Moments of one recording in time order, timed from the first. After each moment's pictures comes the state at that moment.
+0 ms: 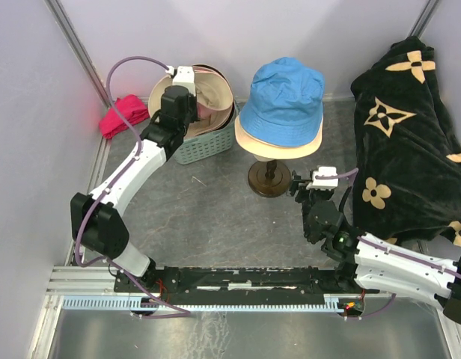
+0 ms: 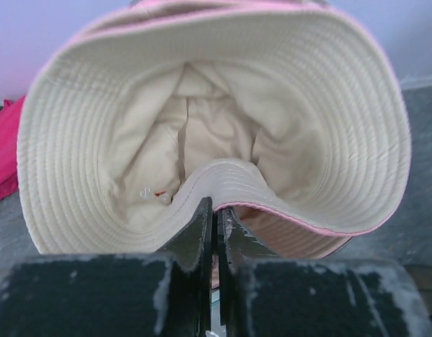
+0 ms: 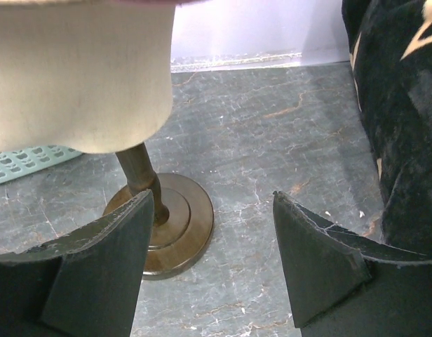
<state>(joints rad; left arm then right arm) -0.42 1.57 1.41 -0.14 -0.35 -0.07 1.02 0.80 0.41 0.42 1.08 0.02</state>
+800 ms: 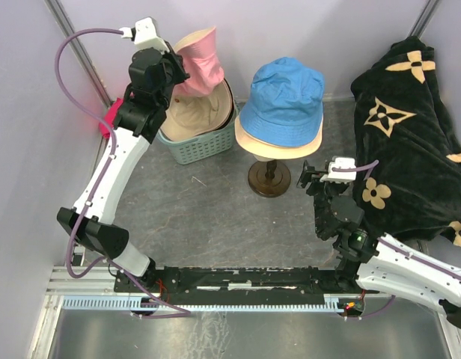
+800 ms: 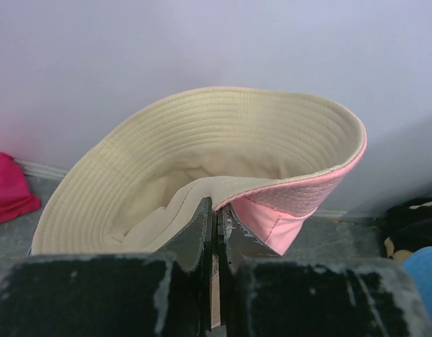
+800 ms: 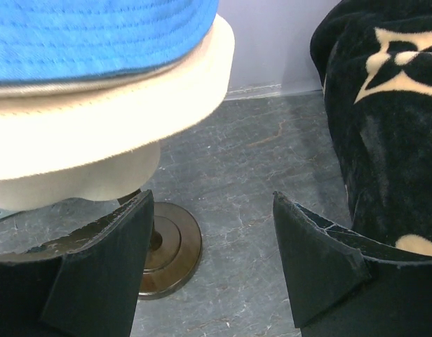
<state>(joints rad) -0.39 1.57 1.84 -0.28 -0.36 -0.34 1.02 0.70 0.58 0.24 1.10 -0.05</state>
